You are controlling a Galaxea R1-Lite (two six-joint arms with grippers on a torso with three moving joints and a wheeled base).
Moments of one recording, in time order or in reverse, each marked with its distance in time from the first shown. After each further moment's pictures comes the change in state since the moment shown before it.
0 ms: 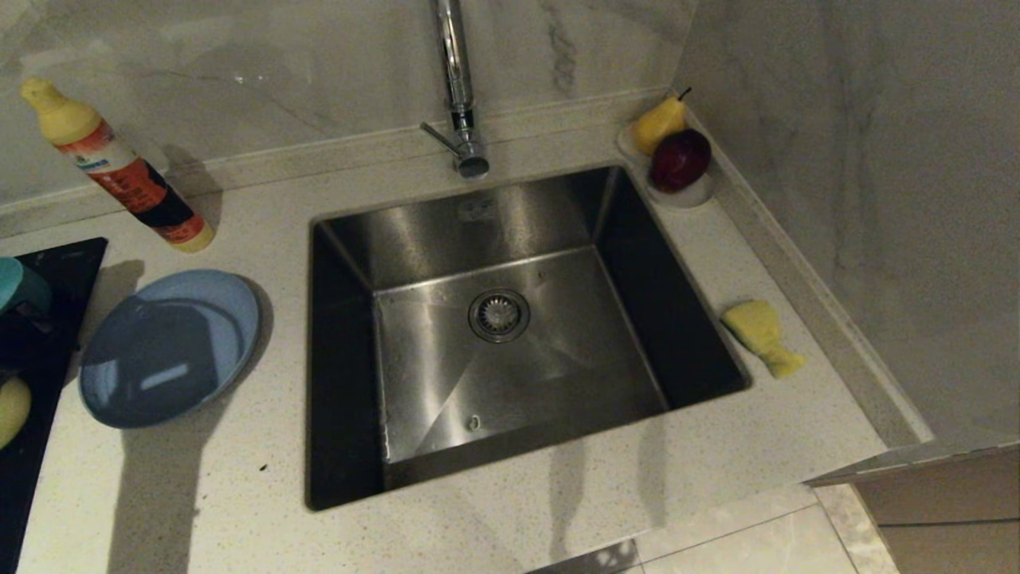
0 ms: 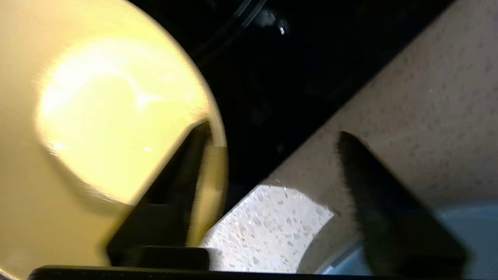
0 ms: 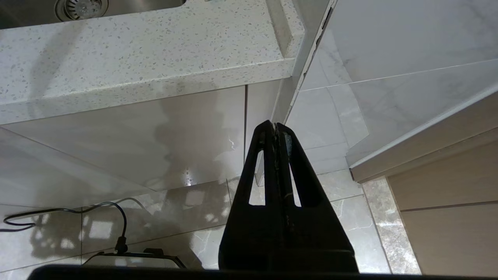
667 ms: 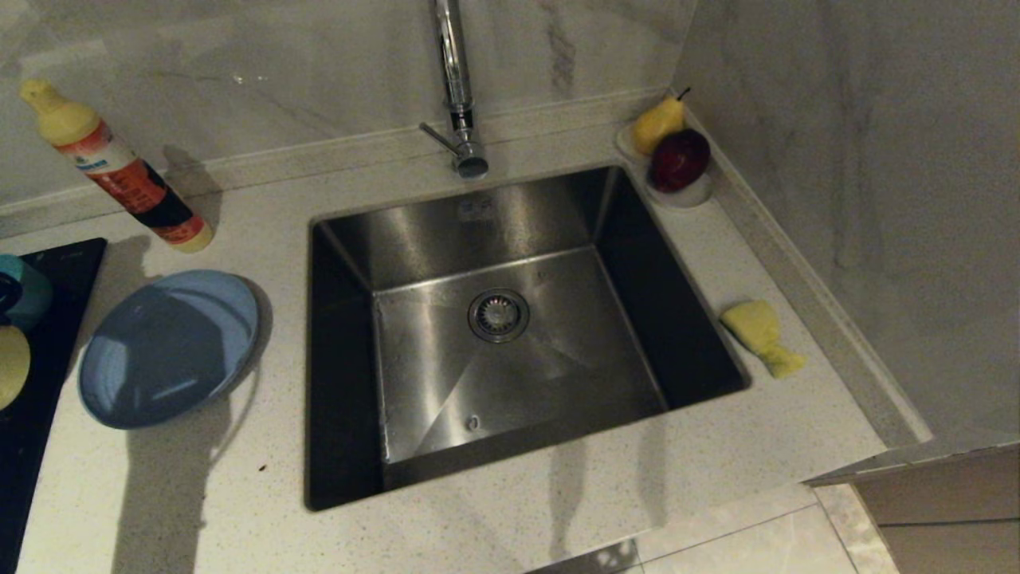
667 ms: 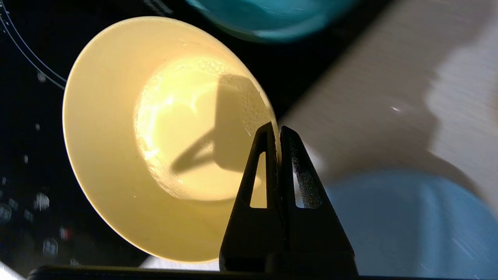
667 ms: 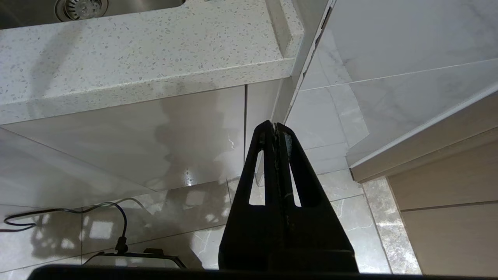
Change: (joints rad) left arm 0.043 -0.096 -0.164 0.178 -0.087 0.007; right arm 0.000 0.000 0.000 0.000 0.000 0.000
